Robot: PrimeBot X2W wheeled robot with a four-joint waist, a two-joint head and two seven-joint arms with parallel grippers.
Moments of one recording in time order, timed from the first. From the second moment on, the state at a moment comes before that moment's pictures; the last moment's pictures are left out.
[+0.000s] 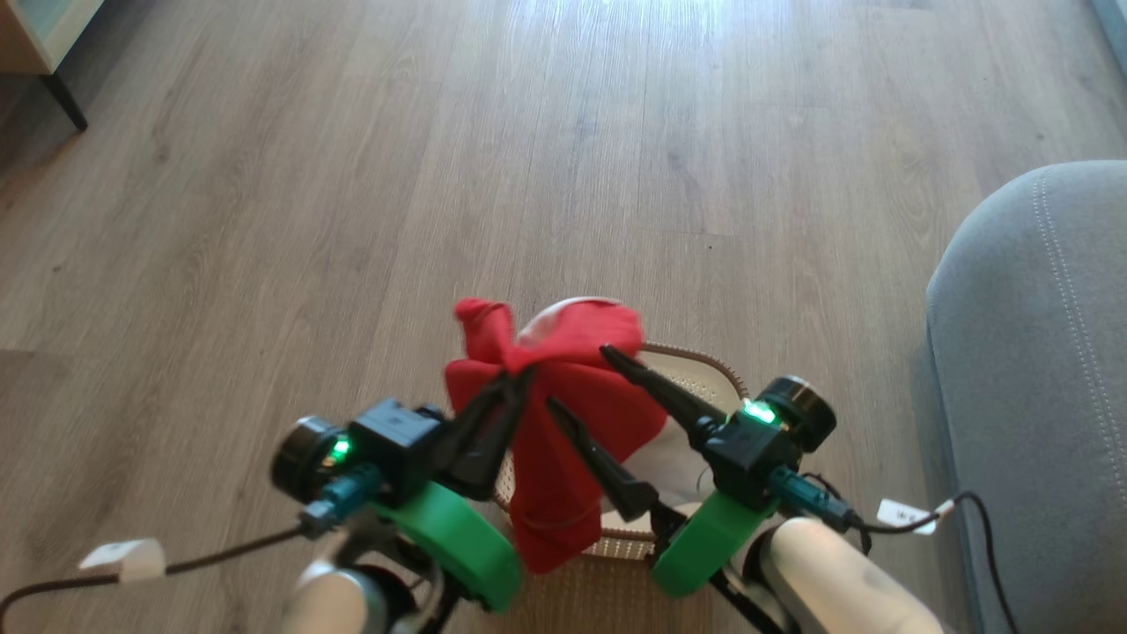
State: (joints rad) left arm -0.10 0.19 -0.47 -0.18 -0.32 0.02 0.05; right arm -0.27 -0.12 0.63 0.20 0.21 0.13 -0.25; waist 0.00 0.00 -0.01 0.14
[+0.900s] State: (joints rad) left arm -0.12 0.17 -0.55 -0.21 -0.32 0.00 0.03; right arm -0.32 -0.19 0.66 0.22 0.32 0.13 -0.25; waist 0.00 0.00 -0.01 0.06
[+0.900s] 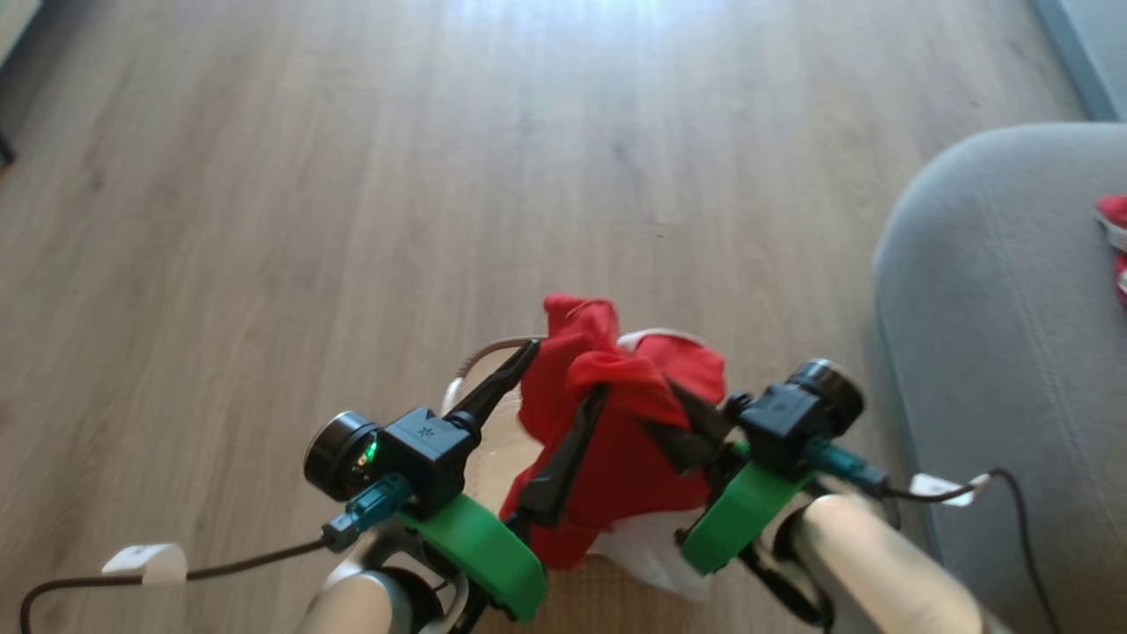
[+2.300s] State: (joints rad) left arm -0.34 0.17 -0.60 -0.22 -0.24 -0.02 0.06; right arm -0.52 -0.25 0.03 0.04 0.29 0.13 -0.18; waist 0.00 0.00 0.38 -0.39
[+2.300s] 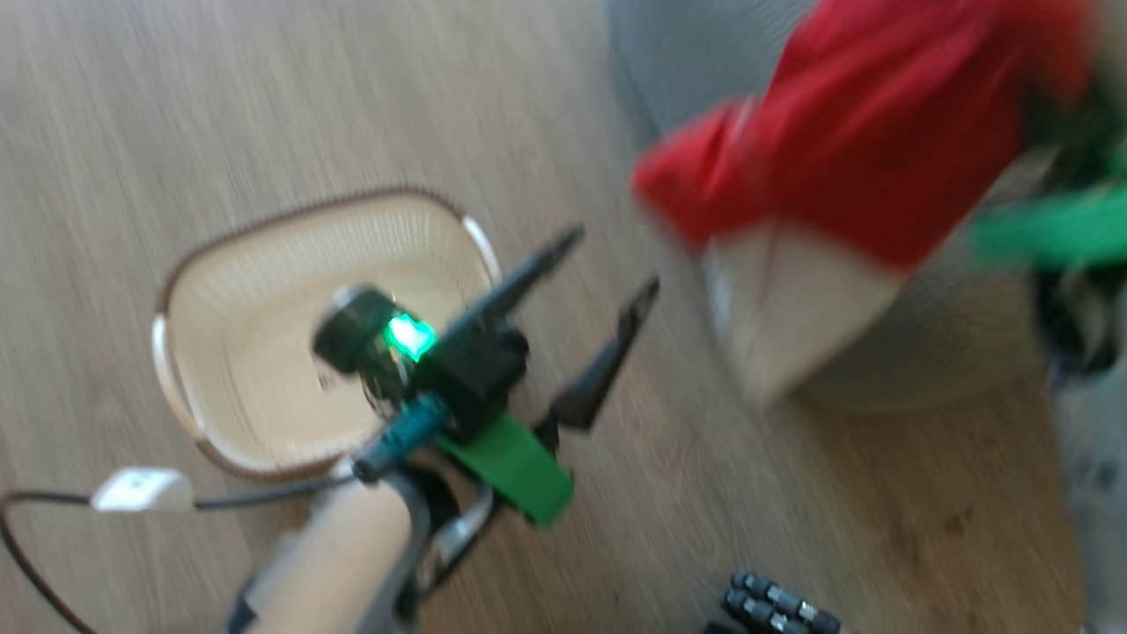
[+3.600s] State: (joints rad) left arm -0.73 0.22 -0.58 -0.13 -0.17 -0.05 0.14; right arm -1.31 -0.17 -0.83 0.87 -0.25 0.13 -0.26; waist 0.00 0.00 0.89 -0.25
